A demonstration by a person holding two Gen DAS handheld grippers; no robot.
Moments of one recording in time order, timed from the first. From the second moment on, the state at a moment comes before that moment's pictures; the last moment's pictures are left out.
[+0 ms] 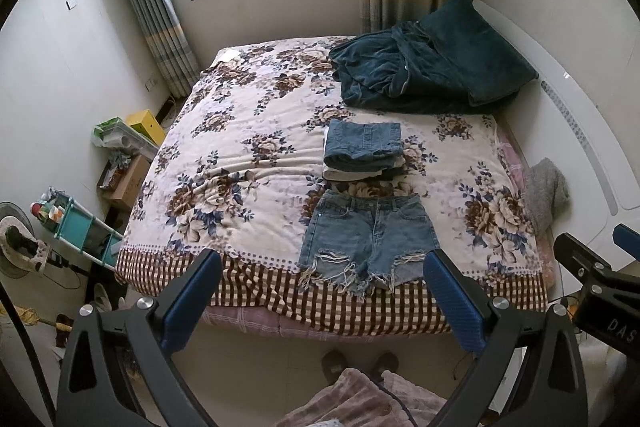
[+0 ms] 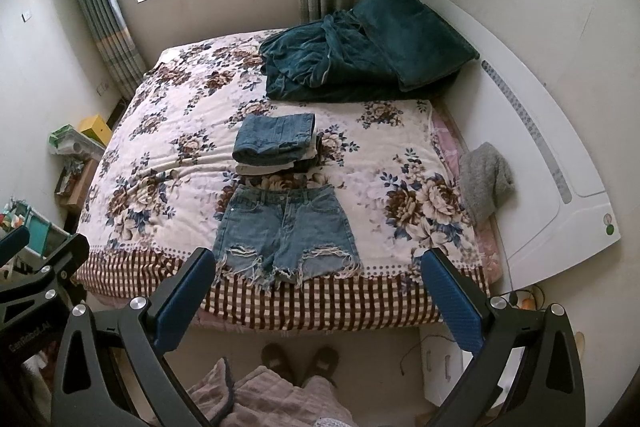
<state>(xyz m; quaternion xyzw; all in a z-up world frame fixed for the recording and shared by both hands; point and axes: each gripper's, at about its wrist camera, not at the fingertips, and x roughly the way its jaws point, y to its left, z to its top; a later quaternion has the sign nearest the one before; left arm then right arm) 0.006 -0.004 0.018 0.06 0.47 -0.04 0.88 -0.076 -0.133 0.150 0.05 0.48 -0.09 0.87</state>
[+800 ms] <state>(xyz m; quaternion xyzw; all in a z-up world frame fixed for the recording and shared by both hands) 0.016 -0.007 0.026 0.06 0.46 -0.04 0.88 -0.074 -0.135 0.157 0.05 0.47 -0.10 0.87</state>
